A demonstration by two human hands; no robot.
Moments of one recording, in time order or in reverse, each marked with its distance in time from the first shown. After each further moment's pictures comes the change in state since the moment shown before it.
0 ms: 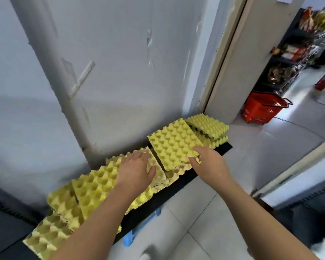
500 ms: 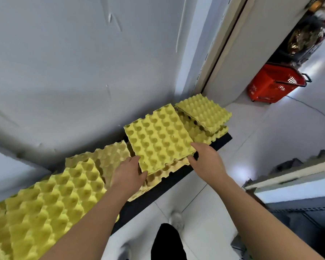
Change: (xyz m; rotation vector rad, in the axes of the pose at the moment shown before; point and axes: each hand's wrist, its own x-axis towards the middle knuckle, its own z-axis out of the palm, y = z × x) left_hand 0.173 0.025 0.180 -0.141 -0.424 -0.314; right_hand 0.196 0.163 0.082 0.004 -0.195 0.066
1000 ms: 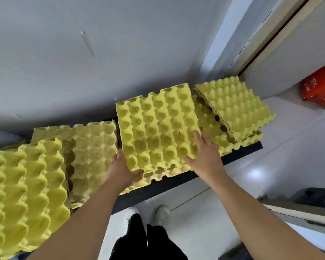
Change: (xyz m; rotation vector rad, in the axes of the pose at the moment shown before) left_hand 0.133 -0.006 0.139 -0.301 -0.113 -0.530; right_hand 0.164 0.107 0.113 -0.116 -0.303 -0.087
